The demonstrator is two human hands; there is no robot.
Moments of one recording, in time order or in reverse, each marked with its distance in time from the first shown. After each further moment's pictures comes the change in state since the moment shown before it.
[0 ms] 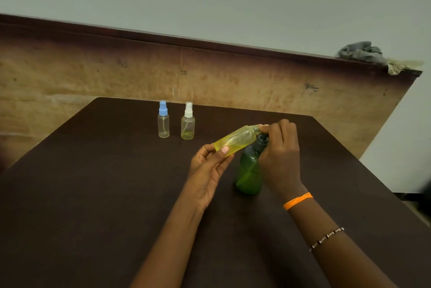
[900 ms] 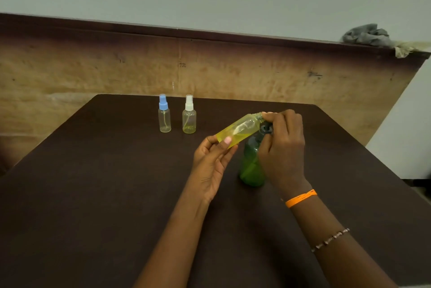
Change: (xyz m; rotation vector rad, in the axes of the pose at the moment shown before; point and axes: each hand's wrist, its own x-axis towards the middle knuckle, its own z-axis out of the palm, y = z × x) left_hand 0.000 0.000 0.003 -0.008 -0.008 0.003; right_hand -0.001 -0.014 -0.009 0.062 -0.031 0.115
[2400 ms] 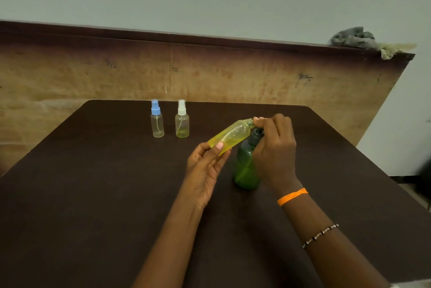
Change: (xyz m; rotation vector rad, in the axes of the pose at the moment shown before) left_hand -0.003 0.001 0.004 0.013 0.049 -0.032; right_hand 0.000 0.009 0.010 -0.012 0.093 -0.011
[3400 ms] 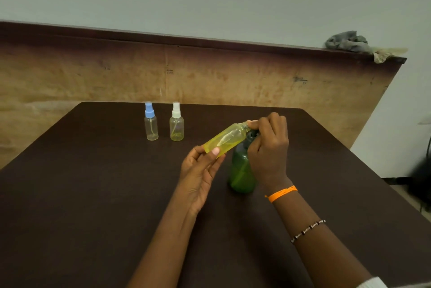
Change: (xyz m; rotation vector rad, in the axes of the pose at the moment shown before) left_hand 0.005 -0.004 -0.004 0.007 -0.003 0.015; right_hand 0.005 0.002 0.005 0.131 0.026 0.040
